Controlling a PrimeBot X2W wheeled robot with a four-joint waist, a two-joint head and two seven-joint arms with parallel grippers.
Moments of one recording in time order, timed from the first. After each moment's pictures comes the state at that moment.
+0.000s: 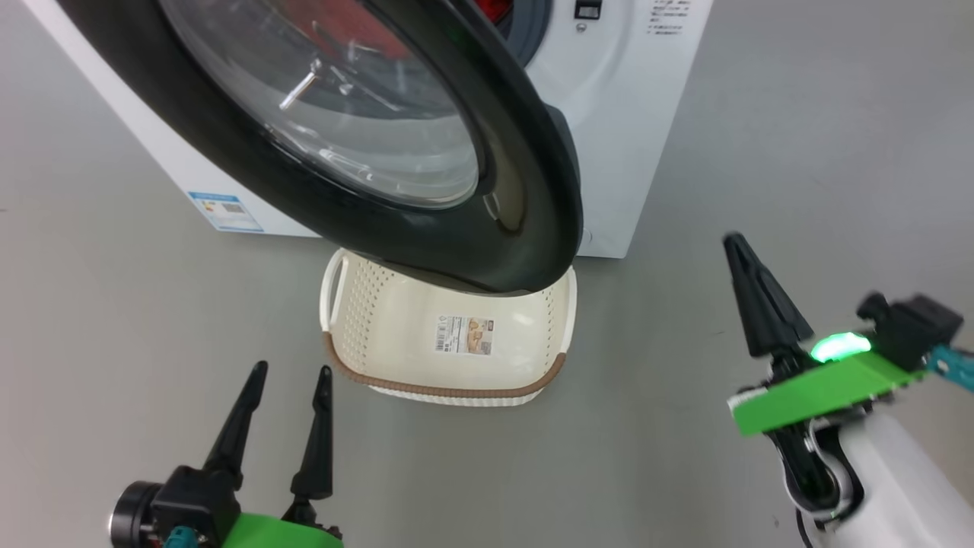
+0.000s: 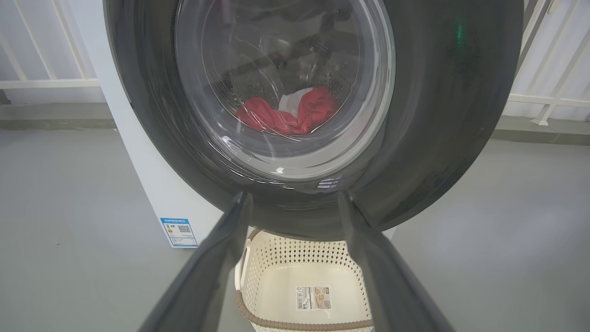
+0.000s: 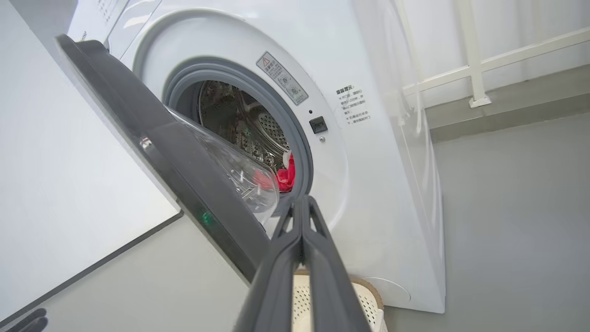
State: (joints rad) left arm -0.08 0.04 -0.07 0.12 -0.15 -0.06 -0.25; right arm -0.28 -0.19 0.22 0.22 0.75 0.12 -0.26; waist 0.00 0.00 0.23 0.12
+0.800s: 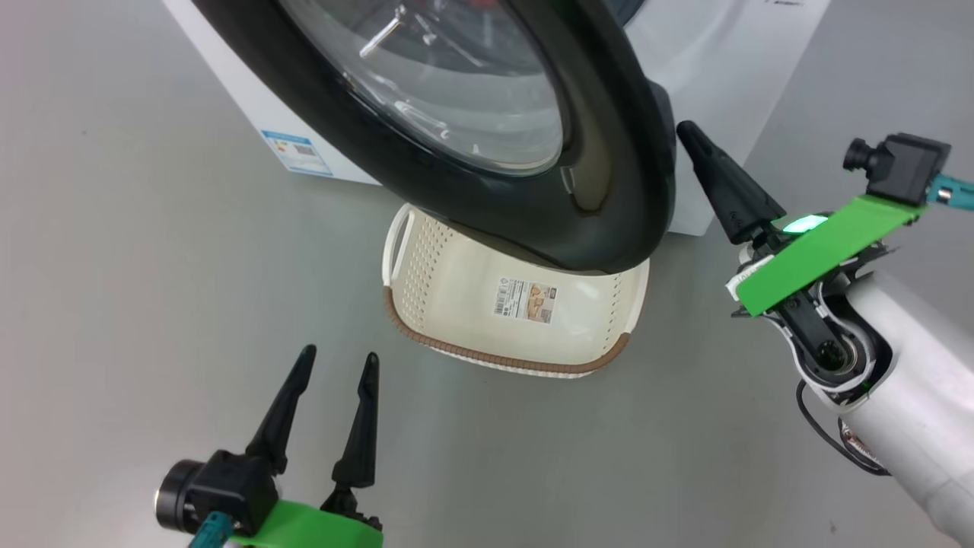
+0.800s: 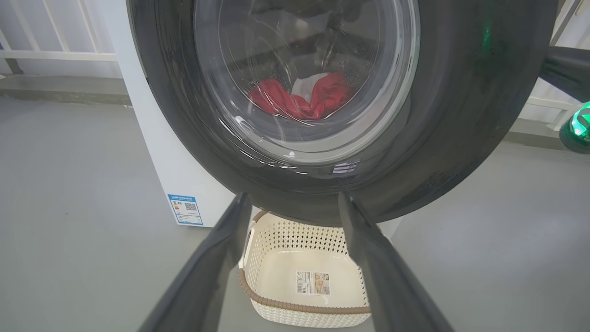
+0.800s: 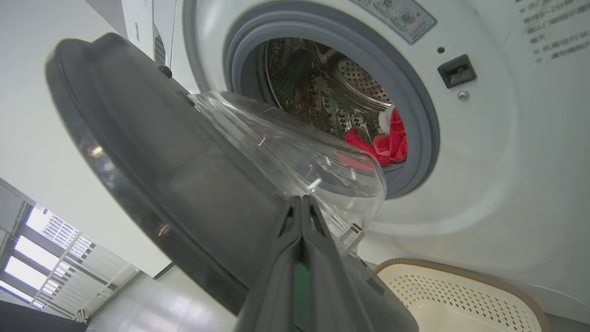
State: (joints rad) left arm -0.12 0.04 -0.18 0.12 -0.21 -0.03 -0.25; right arm -0.73 -0.43 0.67 0.31 1.38 0.12 -0.21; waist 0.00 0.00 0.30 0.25
